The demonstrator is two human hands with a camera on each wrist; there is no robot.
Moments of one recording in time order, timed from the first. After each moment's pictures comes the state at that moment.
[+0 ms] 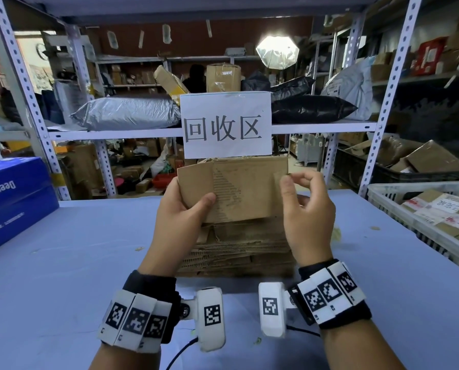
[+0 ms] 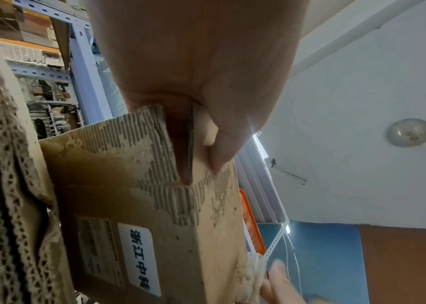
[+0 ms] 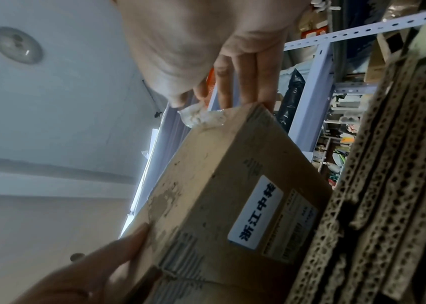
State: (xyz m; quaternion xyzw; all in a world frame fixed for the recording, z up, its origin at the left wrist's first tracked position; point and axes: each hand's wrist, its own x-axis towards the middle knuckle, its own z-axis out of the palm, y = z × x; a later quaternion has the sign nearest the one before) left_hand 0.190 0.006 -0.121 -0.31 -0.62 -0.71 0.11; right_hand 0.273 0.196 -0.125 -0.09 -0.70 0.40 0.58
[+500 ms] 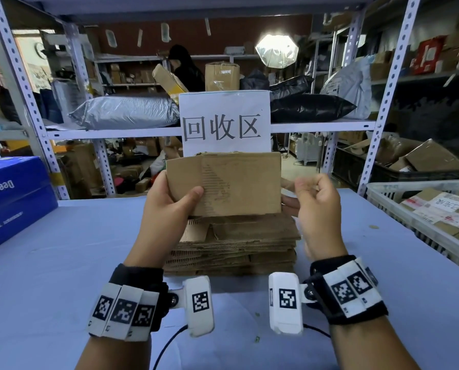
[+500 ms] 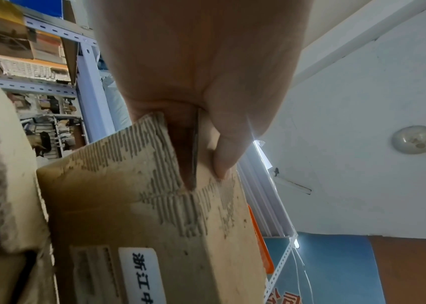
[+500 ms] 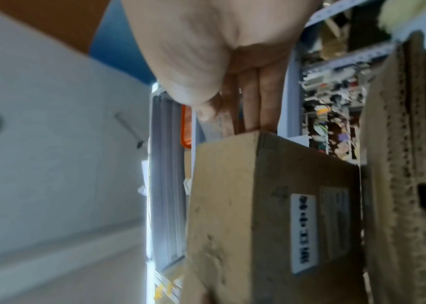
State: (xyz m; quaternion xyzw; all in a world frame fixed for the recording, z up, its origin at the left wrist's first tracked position) left_hand 0.183 -0.007 -0.110 -0.30 -0.63 -0.70 0.13; right_hand 0.270 0.218 -0.122 -0.10 -0.64 0.60 0.47
